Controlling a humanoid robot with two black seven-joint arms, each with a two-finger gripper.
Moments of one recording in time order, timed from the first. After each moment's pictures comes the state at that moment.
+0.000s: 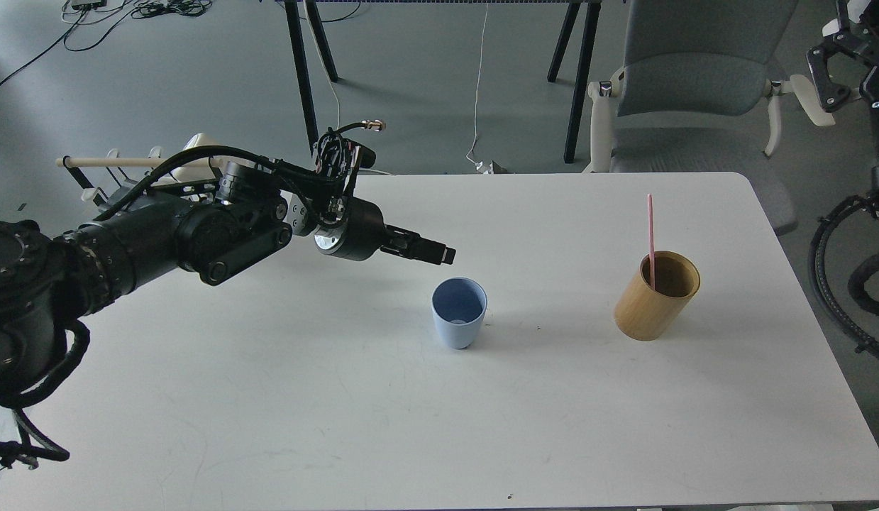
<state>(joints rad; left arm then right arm) -1.21 0.17 0.07 -0.65 1.29 -0.49 -0.49 0.43 -0.67 1.17 1.26 0.10 0.49 0.49</state>
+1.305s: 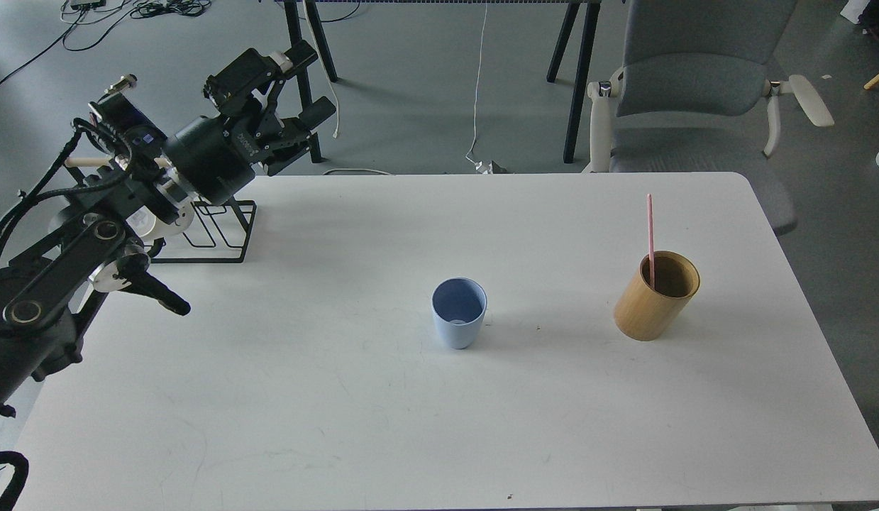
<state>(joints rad) -0.62 0.45 -0.98 -1.12 0.97 -0.49 -0.49 0.24 -1.03 1.27 1.55 -1.15 -0.13 0.49</state>
